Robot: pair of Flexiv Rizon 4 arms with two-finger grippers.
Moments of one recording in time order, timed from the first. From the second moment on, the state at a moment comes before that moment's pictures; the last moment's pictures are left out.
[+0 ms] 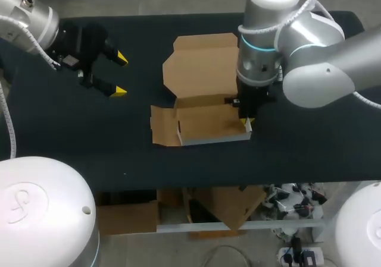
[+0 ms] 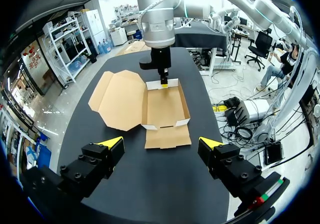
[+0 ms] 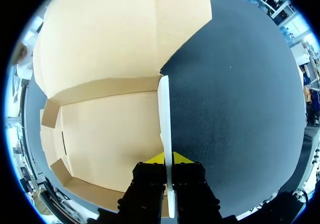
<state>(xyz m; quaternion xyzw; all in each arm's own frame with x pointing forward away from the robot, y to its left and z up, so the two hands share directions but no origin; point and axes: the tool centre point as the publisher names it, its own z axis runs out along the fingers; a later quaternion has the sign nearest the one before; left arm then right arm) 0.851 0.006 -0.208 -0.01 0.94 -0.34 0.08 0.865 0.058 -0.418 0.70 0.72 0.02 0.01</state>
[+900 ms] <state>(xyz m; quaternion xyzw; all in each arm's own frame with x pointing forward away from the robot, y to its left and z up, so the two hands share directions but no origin) 0.851 0.006 -0.208 -0.01 0.94 -0.34 0.08 0.865 0.050 -0.418 0.71 0.70 -0.02 0.03</state>
